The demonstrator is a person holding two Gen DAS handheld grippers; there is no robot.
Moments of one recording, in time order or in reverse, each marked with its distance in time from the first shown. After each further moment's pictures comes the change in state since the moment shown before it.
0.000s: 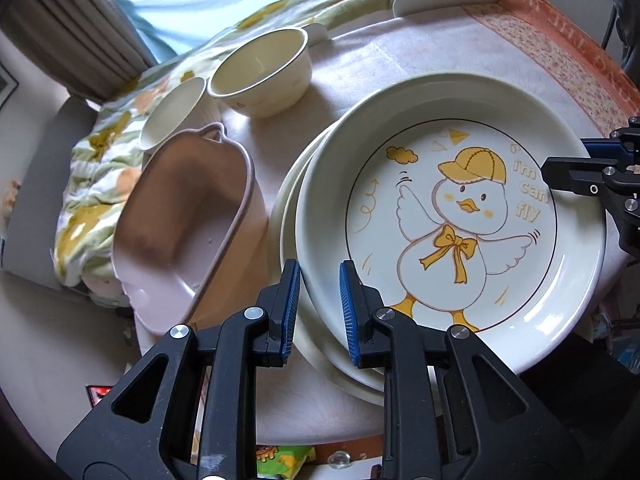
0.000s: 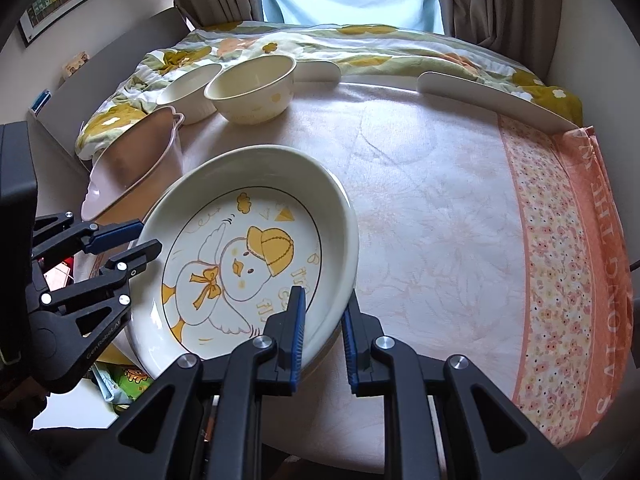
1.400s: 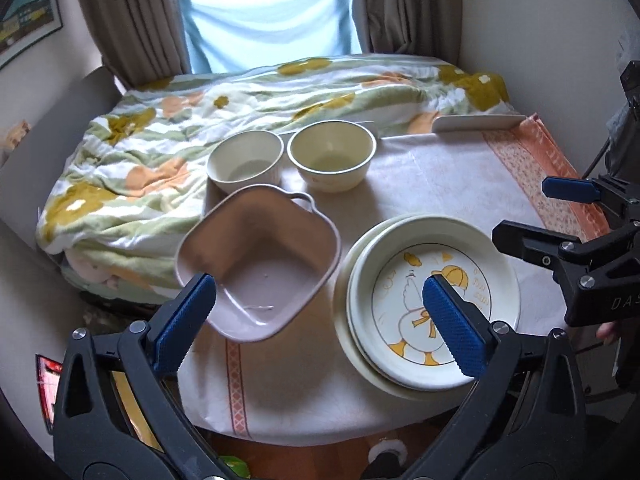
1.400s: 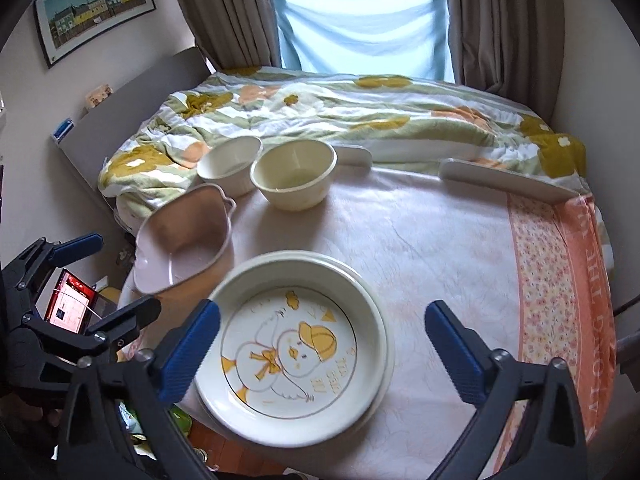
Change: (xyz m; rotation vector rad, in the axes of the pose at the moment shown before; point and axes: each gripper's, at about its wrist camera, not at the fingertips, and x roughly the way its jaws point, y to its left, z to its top) left arm -0.083 0.096 -0.004 -0.282 -0.208 -0.102; right arm -0.061 0.037 0.051 -0.027 -0.180 0.048
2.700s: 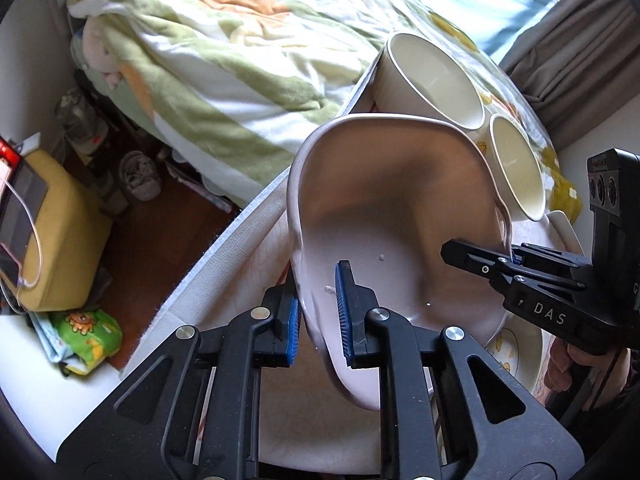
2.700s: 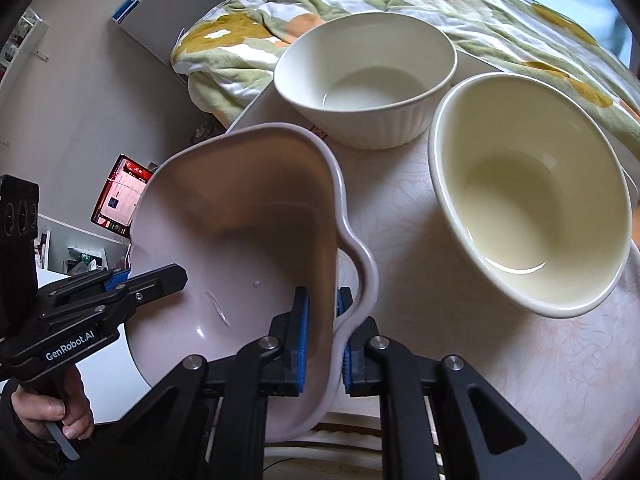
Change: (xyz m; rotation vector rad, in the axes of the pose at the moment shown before) left arm 0.129 0.136 -0.040 -0.700 0.289 -0.052; right arm 0.217 0.085 0.071 -0.289 0.485 0.362
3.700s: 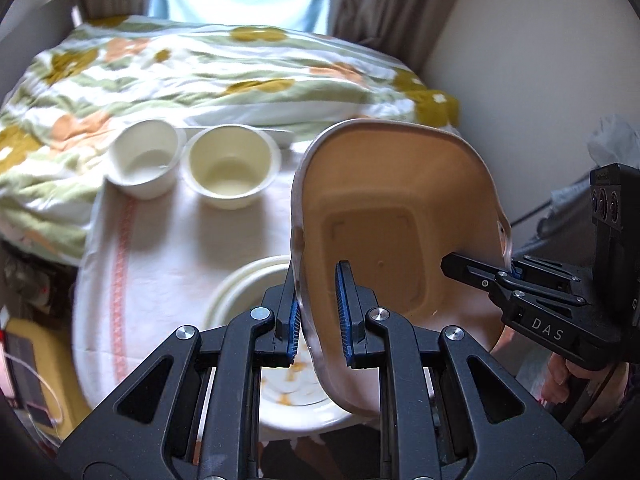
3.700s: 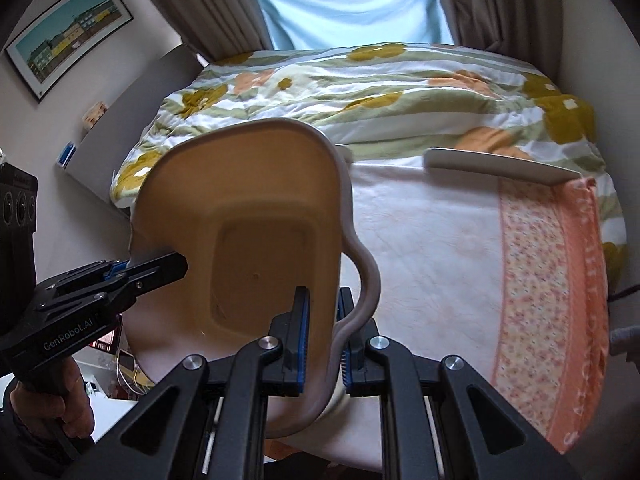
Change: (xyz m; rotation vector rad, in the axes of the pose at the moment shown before) left arm -0.103 -0.227 -0.072 0.570 -0.045 -0.234; right arm -0.197 -0.030 -0.171 0.424 -0.374 -0.241
